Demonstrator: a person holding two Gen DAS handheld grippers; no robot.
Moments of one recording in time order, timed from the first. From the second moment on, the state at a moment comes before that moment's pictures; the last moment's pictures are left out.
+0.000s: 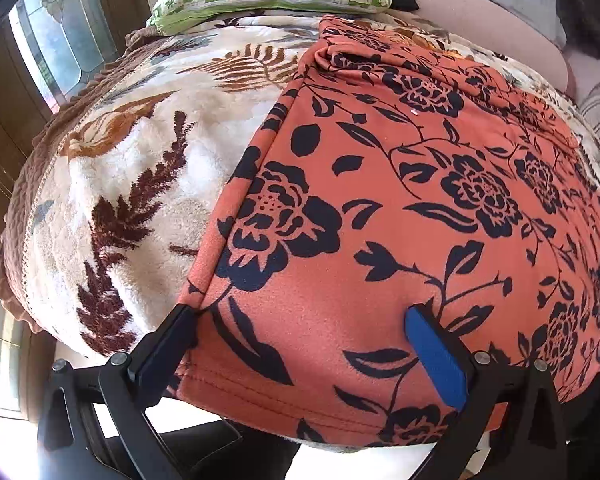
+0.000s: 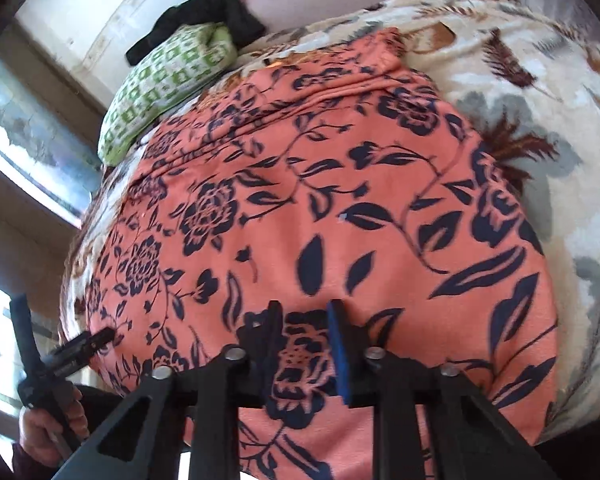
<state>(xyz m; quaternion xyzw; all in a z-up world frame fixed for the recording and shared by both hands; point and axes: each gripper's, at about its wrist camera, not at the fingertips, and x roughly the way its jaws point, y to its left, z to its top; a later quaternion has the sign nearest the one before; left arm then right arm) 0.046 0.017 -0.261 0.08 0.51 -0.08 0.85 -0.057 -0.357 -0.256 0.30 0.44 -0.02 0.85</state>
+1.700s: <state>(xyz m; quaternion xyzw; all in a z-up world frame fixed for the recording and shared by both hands) 0.060 0.077 -0.246 0.02 0.60 -0.13 0.79 -0.116 -0.424 -0.257 0.42 0.43 -0.06 0.80</state>
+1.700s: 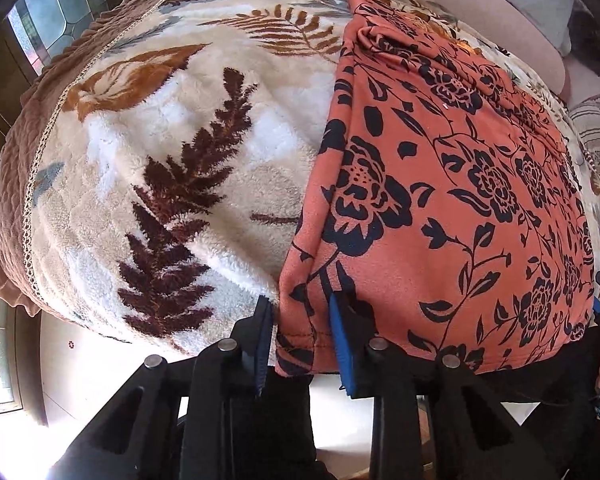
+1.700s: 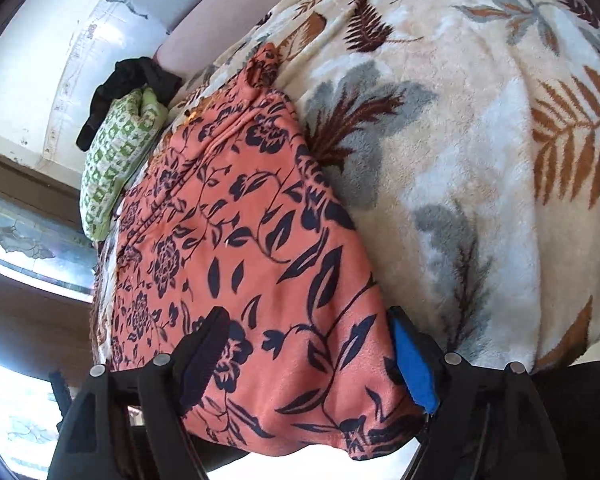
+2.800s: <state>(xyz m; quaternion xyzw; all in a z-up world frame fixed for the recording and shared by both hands) 0.061 0.072 -0.228 0.06 0.60 -0.16 0.79 -0.112 -0.412 -0.258 0.38 0.47 -0.04 0.79</state>
